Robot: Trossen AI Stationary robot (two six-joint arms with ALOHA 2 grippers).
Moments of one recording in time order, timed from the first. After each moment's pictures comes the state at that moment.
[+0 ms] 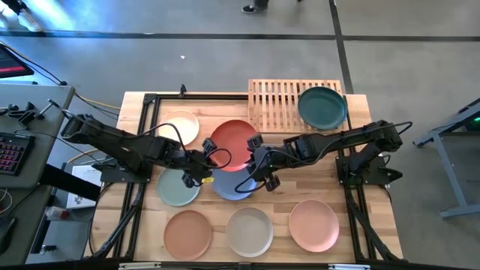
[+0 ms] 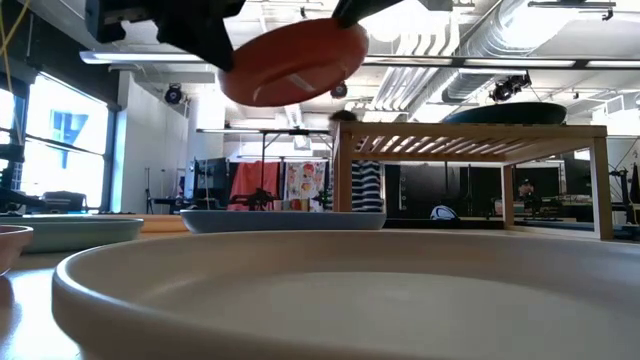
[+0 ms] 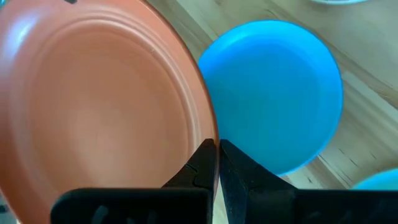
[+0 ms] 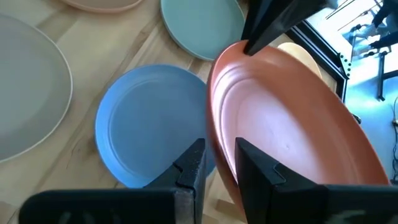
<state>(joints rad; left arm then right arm) -0.25 1.29 1.05 -0.64 -0.33 0.69 0.21 1.65 1.55 -0.74 0.24 -0.48</state>
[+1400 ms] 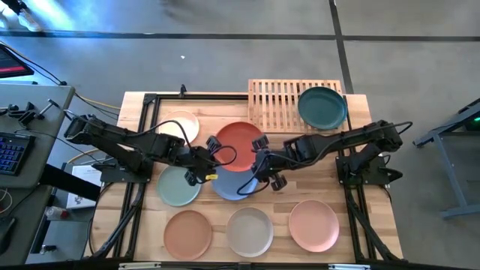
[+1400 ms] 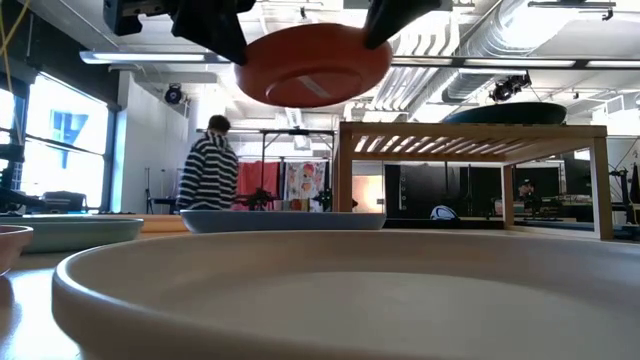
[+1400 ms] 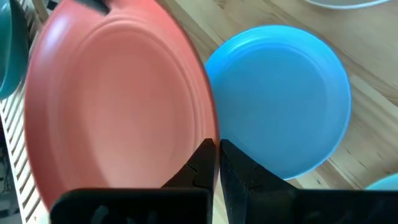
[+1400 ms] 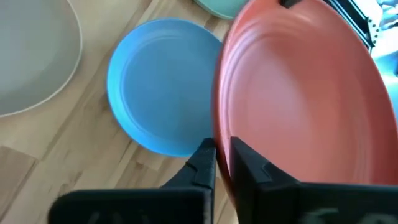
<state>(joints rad) -0.22 1.34 1.13 -0.67 -0.29 0.72 0.21 1.65 1.55 -0.89 0.26 -0.45</state>
